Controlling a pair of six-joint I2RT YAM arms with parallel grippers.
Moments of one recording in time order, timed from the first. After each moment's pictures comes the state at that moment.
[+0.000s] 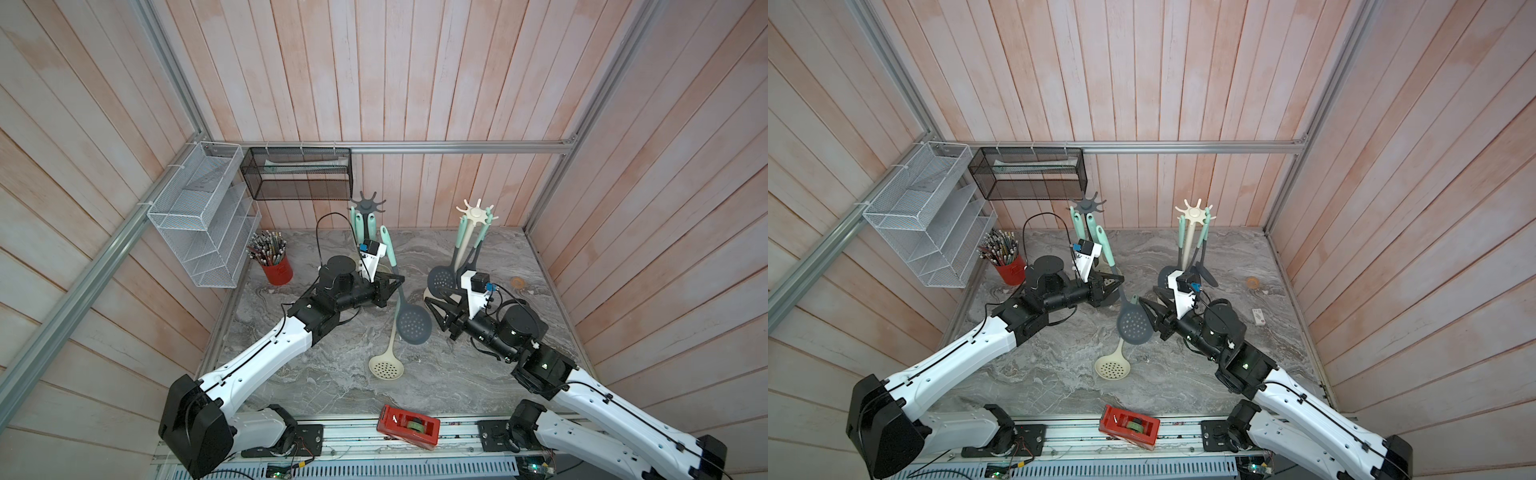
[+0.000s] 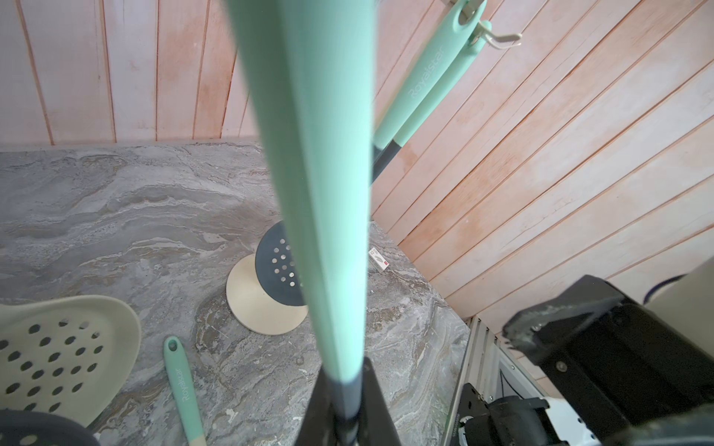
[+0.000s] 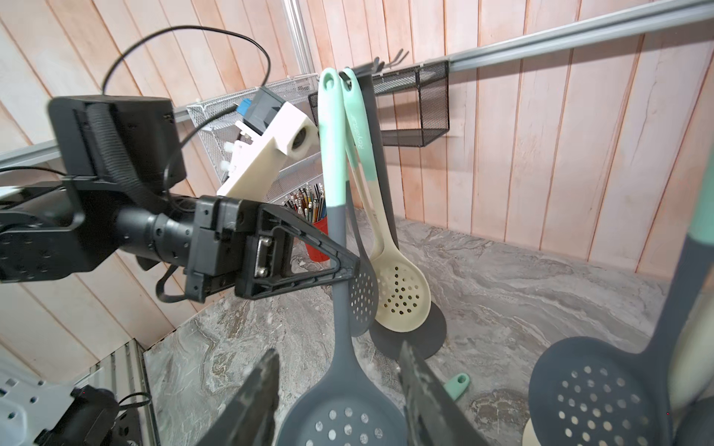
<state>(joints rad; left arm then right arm) -0.64 1.29 1.02 -0.01 0.38 -0.42 0.83 0.83 0.68 0.11 -0.03 0.27</state>
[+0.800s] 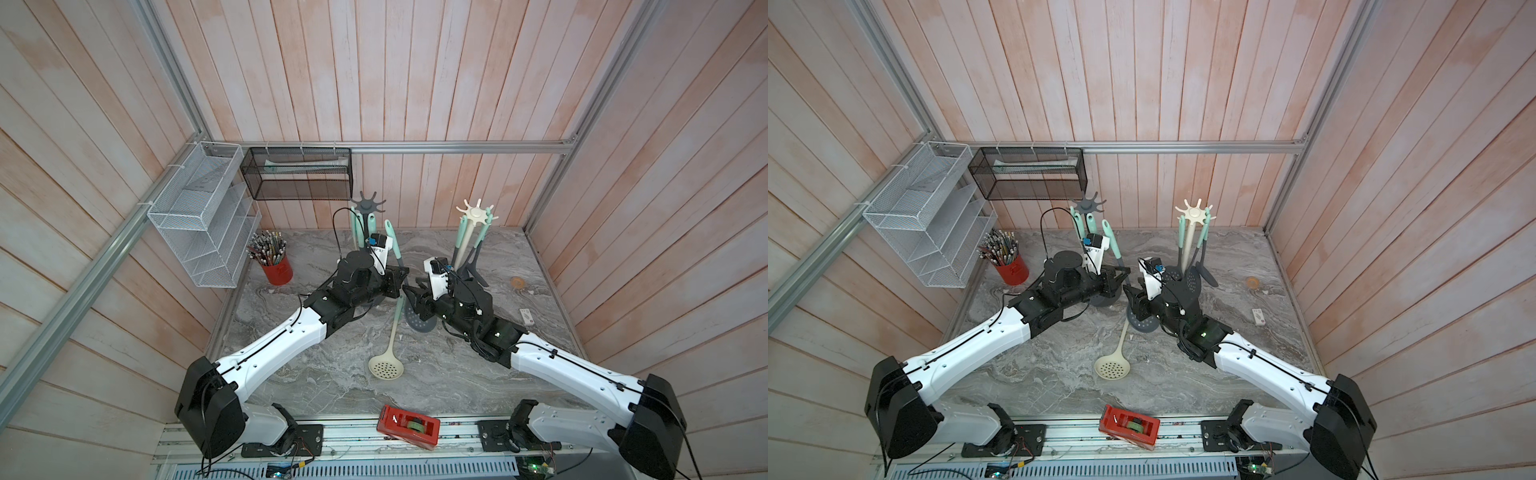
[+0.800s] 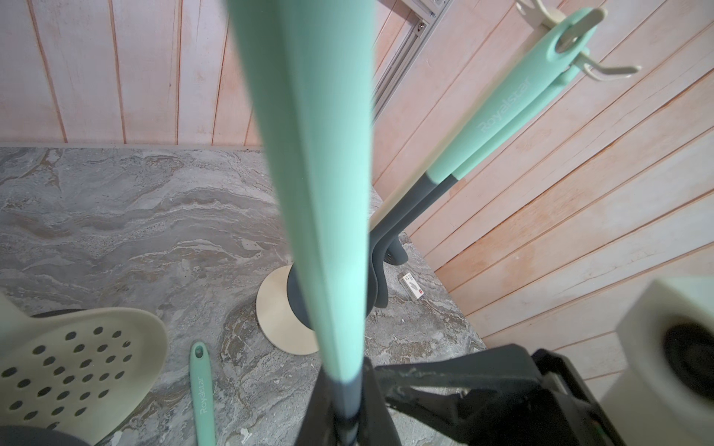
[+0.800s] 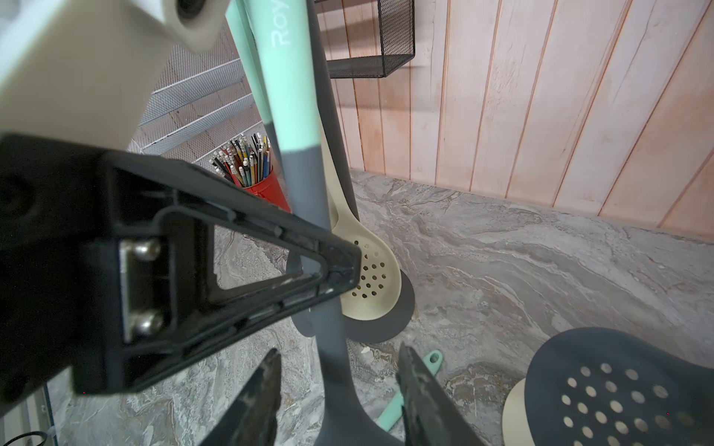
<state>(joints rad) -0.71 1.39 1.14 -0.05 0.17 -0.49 0.84 1.18 0.83 0.12 0.10 0.25</state>
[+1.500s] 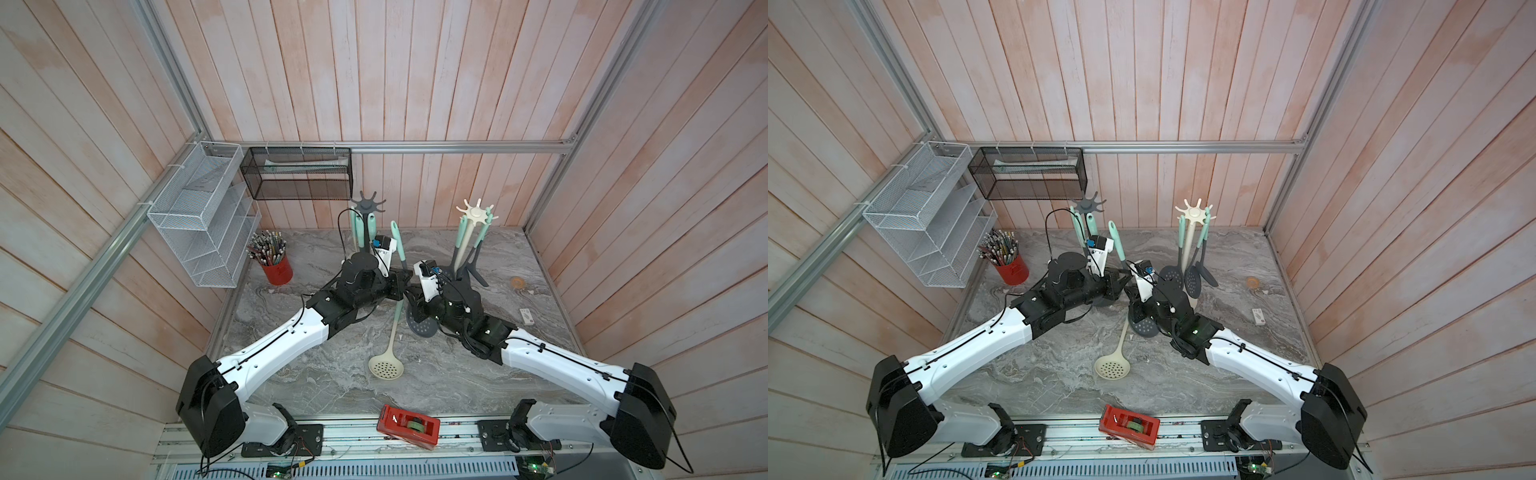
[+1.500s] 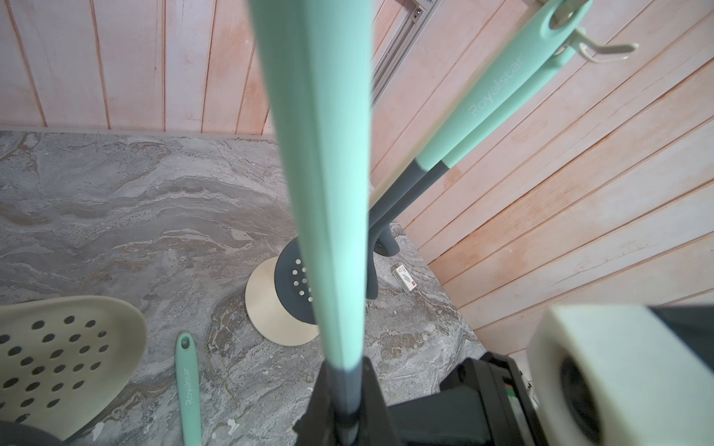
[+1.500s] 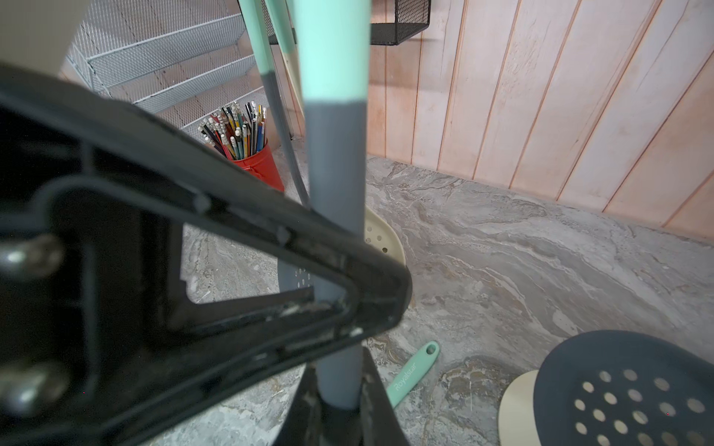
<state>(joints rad) -0.74 1.39 1.15 -0.08 0.16 -0.51 0.85 1.24 0.84 0.12 0.11 0.20</state>
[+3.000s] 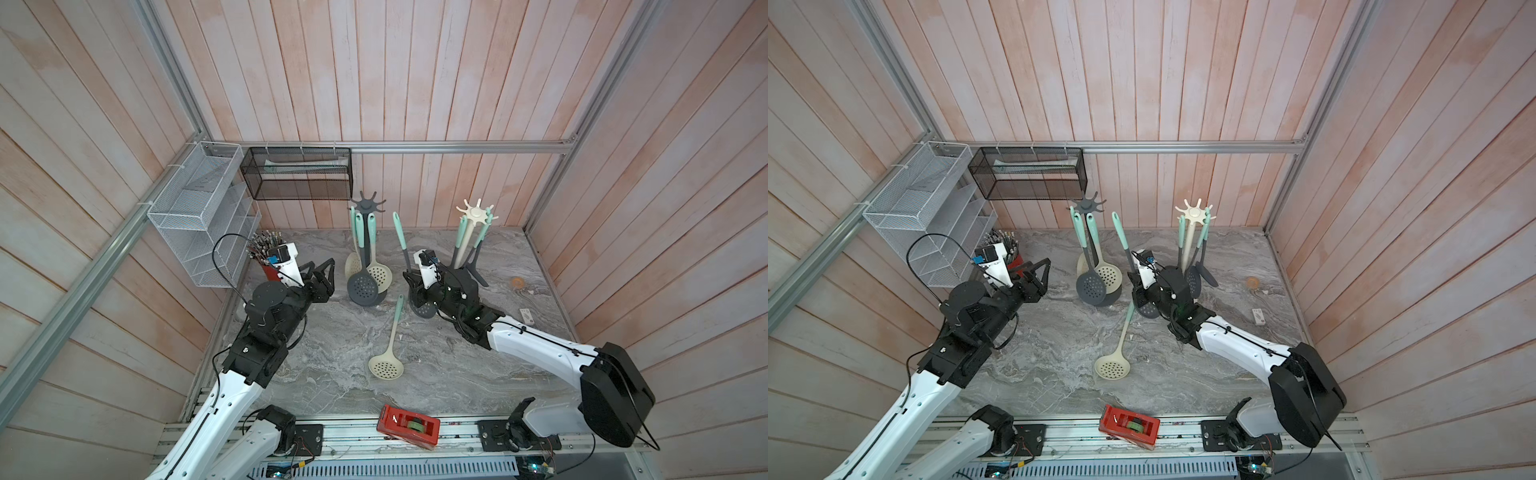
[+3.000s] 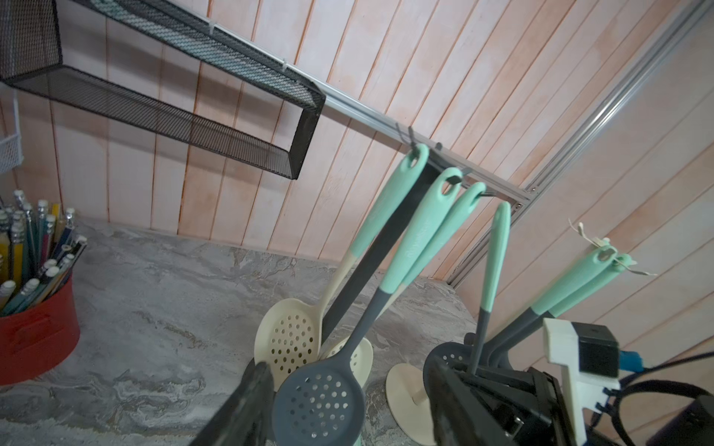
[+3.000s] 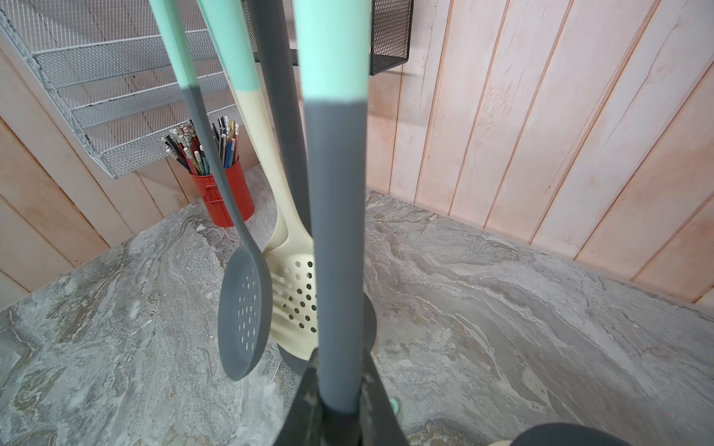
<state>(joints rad) -0.35 0.81 0.83 -0.10 -0.01 -0.47 0.71 1.40 0.85 0.34 -0.02 0.07</state>
